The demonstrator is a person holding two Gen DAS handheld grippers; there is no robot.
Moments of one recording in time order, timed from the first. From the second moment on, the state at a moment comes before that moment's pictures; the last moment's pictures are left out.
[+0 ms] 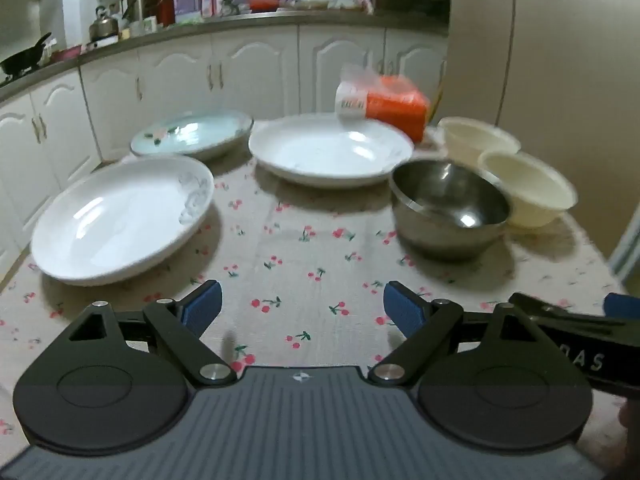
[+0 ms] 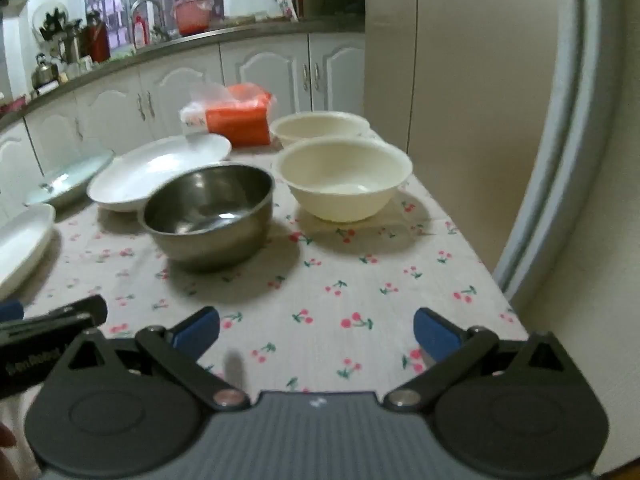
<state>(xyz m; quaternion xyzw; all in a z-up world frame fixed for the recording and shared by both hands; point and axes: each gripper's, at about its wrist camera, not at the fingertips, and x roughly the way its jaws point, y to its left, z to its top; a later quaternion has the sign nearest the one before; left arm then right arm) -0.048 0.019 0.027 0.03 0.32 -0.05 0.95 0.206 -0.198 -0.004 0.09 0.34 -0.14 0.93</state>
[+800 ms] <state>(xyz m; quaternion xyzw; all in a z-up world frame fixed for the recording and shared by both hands) -0.133 0.116 0.129 0.06 0.23 0.00 0.97 0.126 -0.112 0.130 0.06 0.22 -0.09 0.97</state>
